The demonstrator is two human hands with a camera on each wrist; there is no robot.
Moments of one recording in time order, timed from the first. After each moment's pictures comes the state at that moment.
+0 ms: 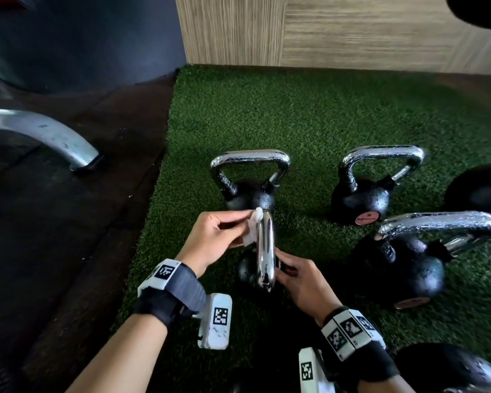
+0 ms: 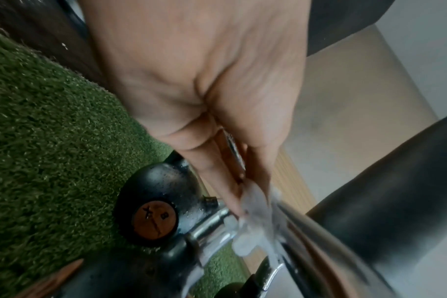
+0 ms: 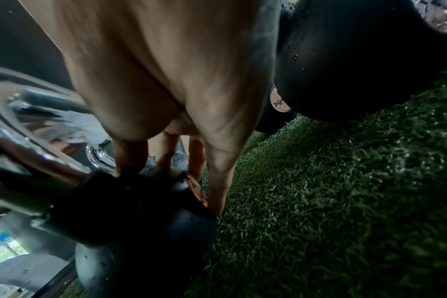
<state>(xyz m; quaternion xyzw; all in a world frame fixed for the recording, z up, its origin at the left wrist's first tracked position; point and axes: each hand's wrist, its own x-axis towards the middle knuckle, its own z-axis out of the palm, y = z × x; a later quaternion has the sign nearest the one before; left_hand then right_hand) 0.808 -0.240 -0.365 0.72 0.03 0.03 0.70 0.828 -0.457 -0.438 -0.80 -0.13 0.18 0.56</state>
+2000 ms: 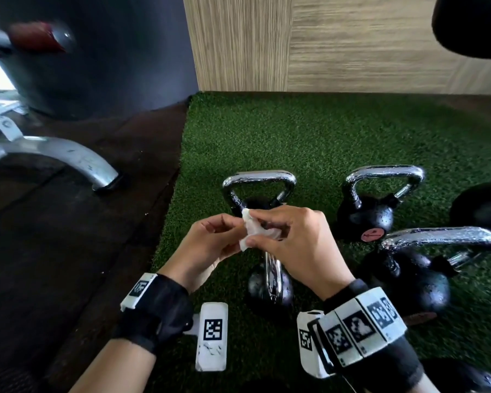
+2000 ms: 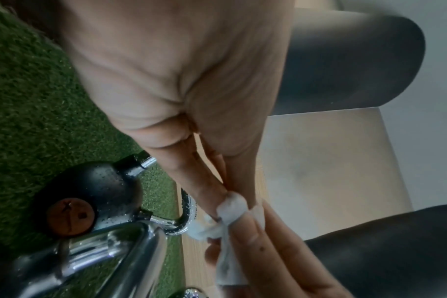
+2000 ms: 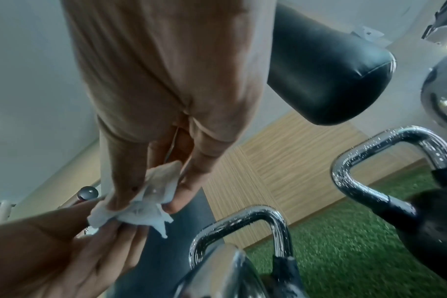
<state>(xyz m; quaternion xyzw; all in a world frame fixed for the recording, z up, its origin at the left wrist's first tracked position) 0.776 -0.233 -0.306 0.62 0.06 0.01 0.79 0.806 -0.419 -0.267 -0.81 -0.29 -0.07 0.50</state>
